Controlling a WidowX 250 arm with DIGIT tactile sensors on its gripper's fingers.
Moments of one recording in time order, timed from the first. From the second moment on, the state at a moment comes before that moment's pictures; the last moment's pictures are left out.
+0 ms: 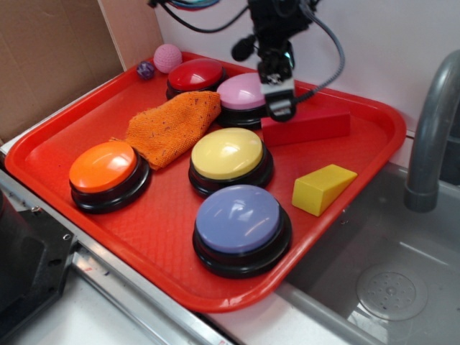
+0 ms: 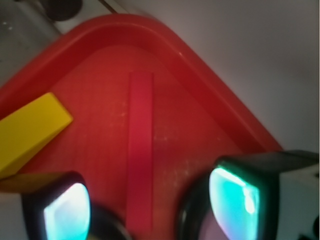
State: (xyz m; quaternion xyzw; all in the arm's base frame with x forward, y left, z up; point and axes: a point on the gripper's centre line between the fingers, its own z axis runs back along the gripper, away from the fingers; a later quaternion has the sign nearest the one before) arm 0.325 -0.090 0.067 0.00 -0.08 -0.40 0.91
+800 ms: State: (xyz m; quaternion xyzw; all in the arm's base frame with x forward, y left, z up) arm 0.336 -0.107 0.031 0.02 -0.06 -0.45 0.89
